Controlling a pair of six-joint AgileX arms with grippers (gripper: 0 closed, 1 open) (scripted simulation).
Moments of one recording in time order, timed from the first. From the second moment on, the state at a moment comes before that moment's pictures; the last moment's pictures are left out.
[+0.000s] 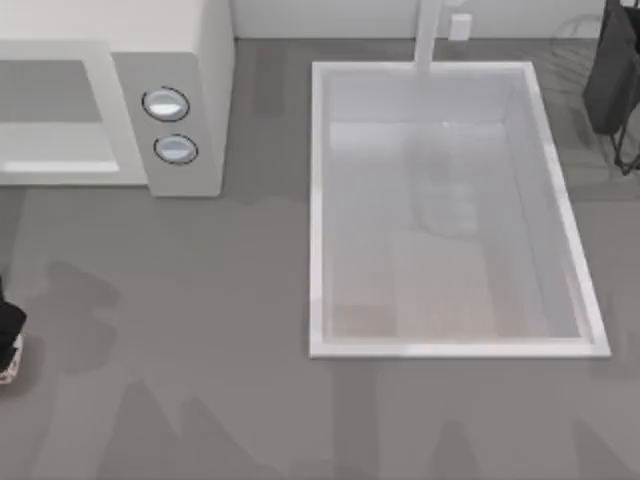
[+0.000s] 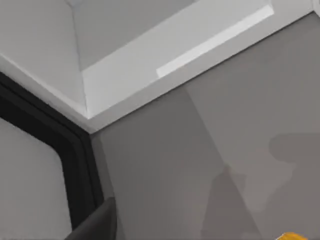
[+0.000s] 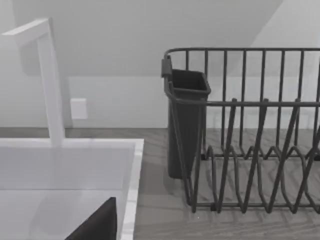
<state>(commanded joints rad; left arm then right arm) 0.05 0.64 0.44 -0.35 0.00 0.58 0.00 0.00 0.00 0.00 0.00 0.00</state>
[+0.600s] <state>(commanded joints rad) 0.11 1.37 0.81 -0.78 0.00 1.18 0.00 0.00 0.00 0.00 0.00 0.00</state>
